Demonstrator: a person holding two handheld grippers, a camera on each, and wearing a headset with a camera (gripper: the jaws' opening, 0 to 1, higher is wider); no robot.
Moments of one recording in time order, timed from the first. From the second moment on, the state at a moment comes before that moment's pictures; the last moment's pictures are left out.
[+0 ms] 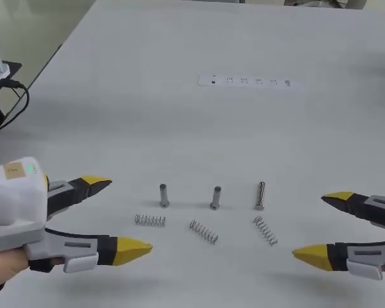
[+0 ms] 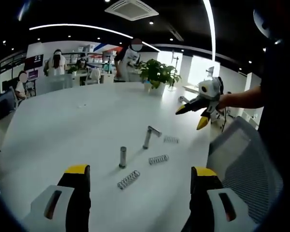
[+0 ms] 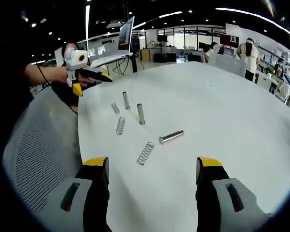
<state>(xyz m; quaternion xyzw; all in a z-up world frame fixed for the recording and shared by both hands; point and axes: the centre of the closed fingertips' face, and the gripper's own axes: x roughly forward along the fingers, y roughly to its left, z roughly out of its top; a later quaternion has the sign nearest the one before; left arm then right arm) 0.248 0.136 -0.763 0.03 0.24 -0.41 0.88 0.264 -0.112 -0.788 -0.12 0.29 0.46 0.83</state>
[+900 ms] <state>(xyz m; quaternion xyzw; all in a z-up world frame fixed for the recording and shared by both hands) 0.247 0.139 -0.765 0.03 0.24 -0.41 0.88 0.307 -0.097 -0.784 -0.11 0.30 0.44 0.84</state>
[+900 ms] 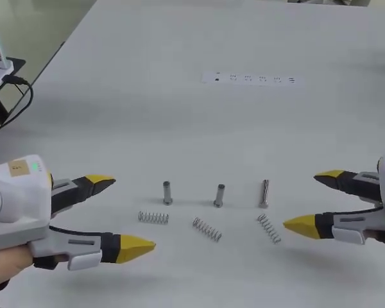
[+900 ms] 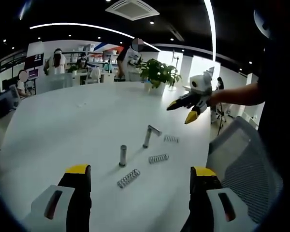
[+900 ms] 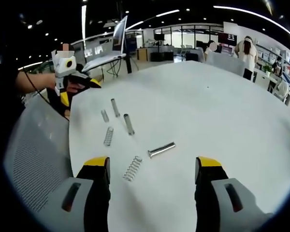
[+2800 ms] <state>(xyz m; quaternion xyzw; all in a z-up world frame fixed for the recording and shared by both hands) 0.246 0.143 -0.768 0.02 0.24 -0.41 0.88 0.356 -0.073 -0.826 0.02 0.50 0.30 0.81</state>
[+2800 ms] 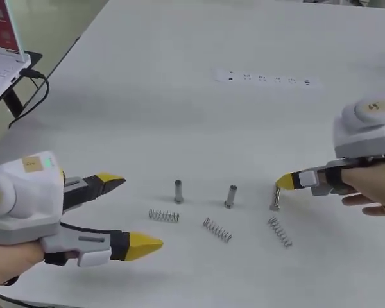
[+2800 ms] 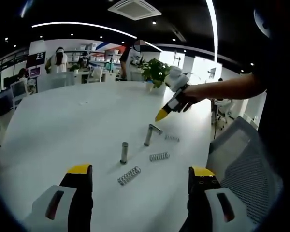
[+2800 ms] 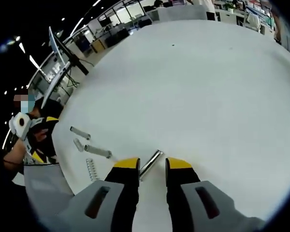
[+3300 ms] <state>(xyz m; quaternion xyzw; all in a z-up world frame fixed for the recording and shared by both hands) 0.244 0.144 -0.770 0.02 0.25 -0.41 0.88 0.359 -0.071 -0.841 0.02 0.54 0.27 0.80</state>
